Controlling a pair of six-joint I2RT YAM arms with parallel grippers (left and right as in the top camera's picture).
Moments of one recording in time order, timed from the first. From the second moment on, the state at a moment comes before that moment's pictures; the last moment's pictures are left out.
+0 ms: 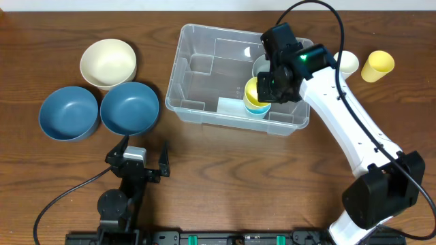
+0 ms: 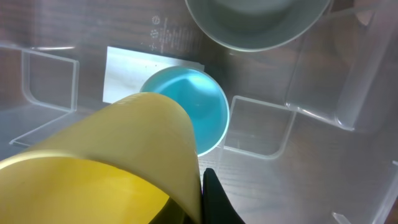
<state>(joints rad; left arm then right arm) -0.07 0.01 0.02 -0.11 0.10 0.02 0.43 1.82 1.69 -1.17 -0.01 0.44</state>
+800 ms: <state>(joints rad) -0.07 0.01 0.02 -0.11 0.10 0.02 0.42 1.82 1.55 -1.02 0.03 0.41</state>
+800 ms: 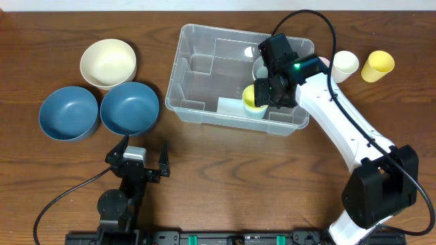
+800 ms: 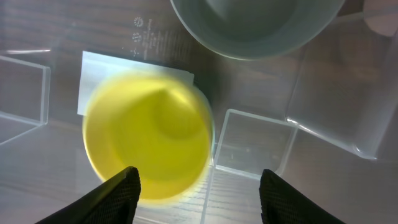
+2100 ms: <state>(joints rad) -0.07 0.01 0.02 -0.11 0.10 0.02 -0.34 2.06 1.81 -0.89 0.07 0.40</state>
